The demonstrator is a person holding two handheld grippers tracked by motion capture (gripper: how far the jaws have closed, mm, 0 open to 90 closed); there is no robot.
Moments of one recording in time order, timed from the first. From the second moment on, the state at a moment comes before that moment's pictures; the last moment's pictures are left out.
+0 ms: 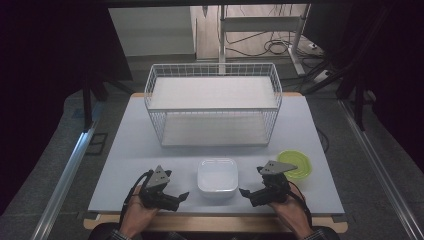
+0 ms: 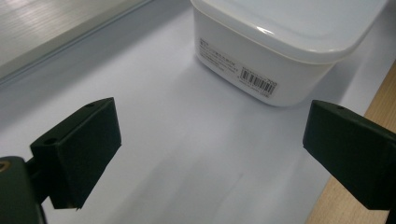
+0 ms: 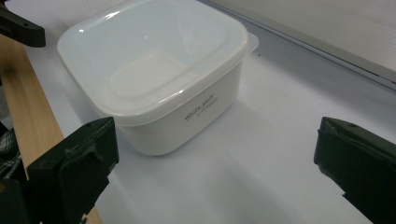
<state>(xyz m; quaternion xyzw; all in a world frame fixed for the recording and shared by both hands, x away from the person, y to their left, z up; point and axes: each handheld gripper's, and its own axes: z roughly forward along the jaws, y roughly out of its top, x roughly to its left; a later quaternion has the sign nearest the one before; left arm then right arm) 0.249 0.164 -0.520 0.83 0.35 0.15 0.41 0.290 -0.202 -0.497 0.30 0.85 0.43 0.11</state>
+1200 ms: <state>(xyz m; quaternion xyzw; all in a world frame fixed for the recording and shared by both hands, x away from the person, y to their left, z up) 0.301 0.127 -0.502 0.84 0.33 0.03 0.44 0.321 -0.164 -0.488 0.34 0.85 0.41 0.01</state>
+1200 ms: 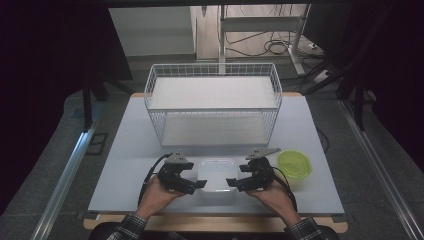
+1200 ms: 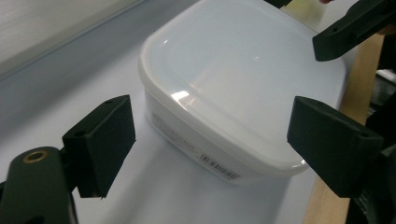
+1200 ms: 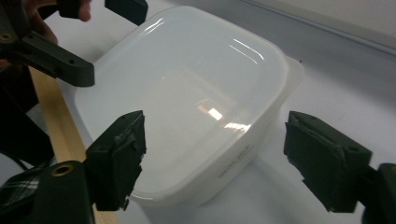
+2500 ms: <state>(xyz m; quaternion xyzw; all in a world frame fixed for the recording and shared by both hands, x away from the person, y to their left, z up) 0.281 0.140 -0.489 0.76 0.45 0.02 0.47 0.304 -0.172 -0.472 0.43 0.80 0.43 0.01</state>
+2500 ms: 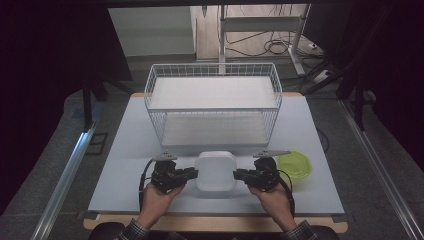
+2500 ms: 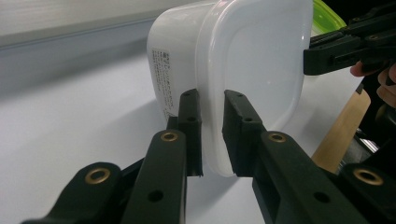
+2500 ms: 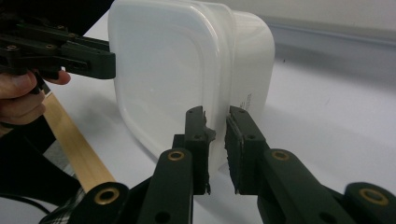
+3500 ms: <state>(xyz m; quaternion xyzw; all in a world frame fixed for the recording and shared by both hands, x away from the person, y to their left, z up) 0.297 0.144 -0.417 0.75 0.42 0.10 0.50 0.320 -0.166 -0.410 0.38 0.78 0.49 0.08</state>
